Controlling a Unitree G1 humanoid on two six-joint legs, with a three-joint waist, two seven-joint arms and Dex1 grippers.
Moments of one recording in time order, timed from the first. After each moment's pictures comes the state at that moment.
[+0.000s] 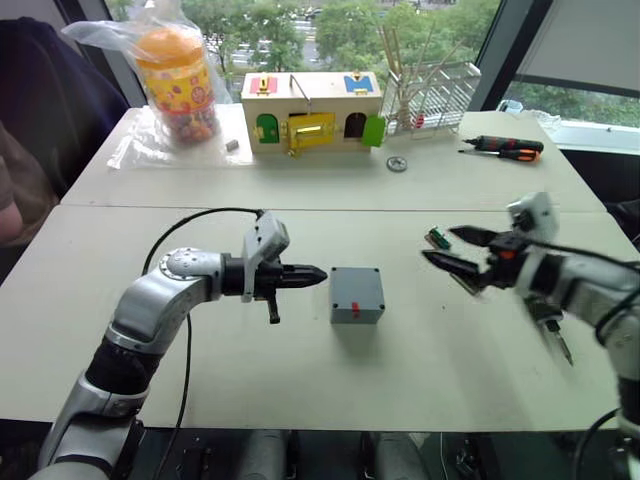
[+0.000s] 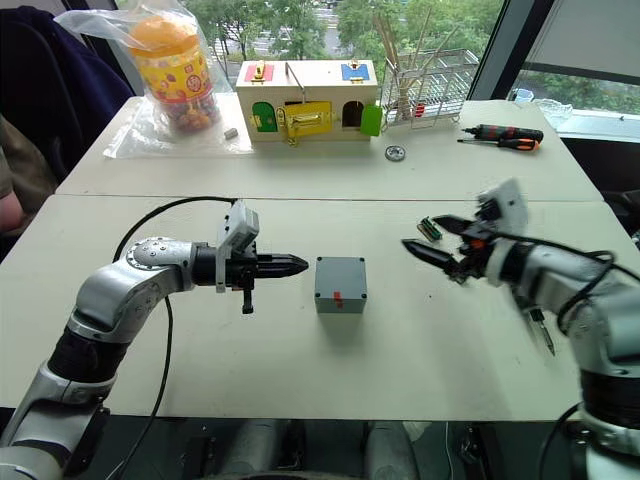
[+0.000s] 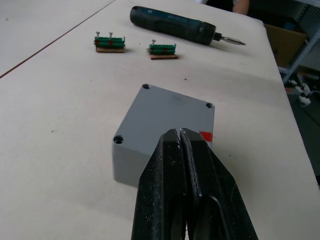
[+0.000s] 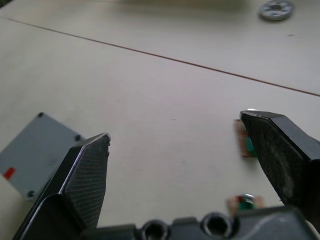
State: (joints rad) left arm -0.51 0.58 -0.17 -0.28 -0.51 0.70 -1.00; right arm -0.32 -0.98 -0.35 -0.23 0.67 0.97 0.72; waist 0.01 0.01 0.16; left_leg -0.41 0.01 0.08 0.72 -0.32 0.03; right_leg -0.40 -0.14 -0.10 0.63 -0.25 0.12
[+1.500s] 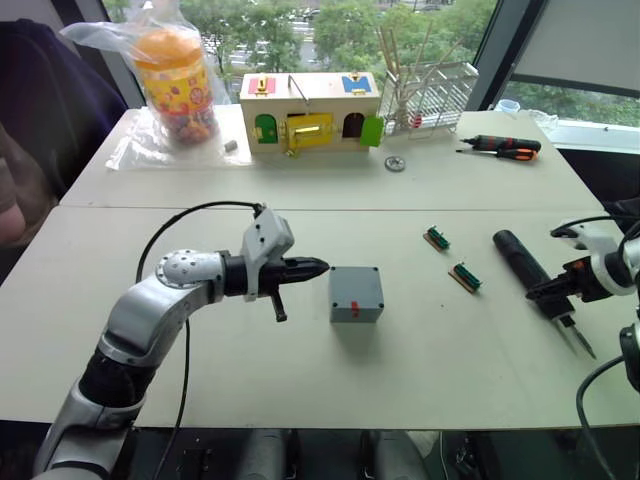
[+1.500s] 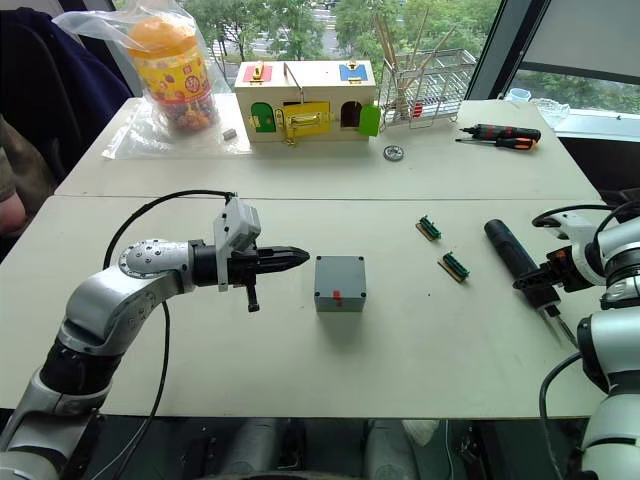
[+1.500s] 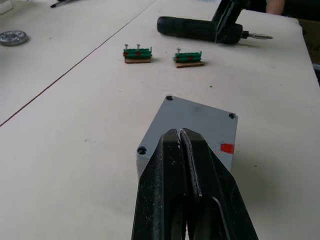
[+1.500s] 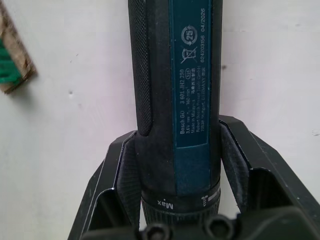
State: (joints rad) left arm -0.48 0.58 -0.15 -0.32 -0.50 0.69 -0.86; right arm -1.05 -1.00 0.29 1.23 -0.13 0.66 1.26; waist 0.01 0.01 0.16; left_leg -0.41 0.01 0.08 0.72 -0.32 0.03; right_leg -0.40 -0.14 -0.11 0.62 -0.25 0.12
